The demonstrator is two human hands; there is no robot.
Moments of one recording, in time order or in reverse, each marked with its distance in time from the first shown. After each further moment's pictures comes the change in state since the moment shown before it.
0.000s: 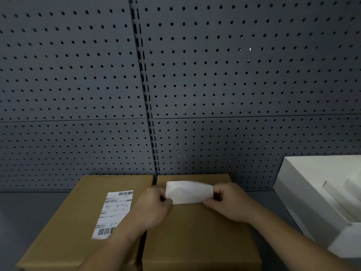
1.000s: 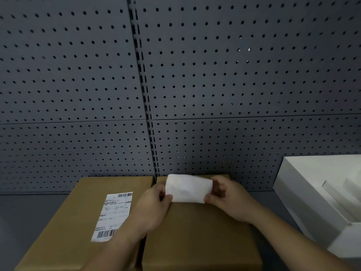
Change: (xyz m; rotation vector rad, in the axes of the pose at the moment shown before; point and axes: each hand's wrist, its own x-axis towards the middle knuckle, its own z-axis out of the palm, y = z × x) left_hand 0.002 -0.003 0.005 -0.132 0.057 -0.016; right_hand 0.001 0.003 -0.002 0.205 0.058 0.017
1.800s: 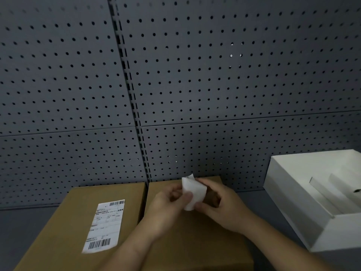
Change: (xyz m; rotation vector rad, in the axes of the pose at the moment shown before) left_hand -0.006 0.032 0.028 -0.550 -0.225 0.024; right_hand -0.021 -0.010 0.007 0.008 0.105 -0.129
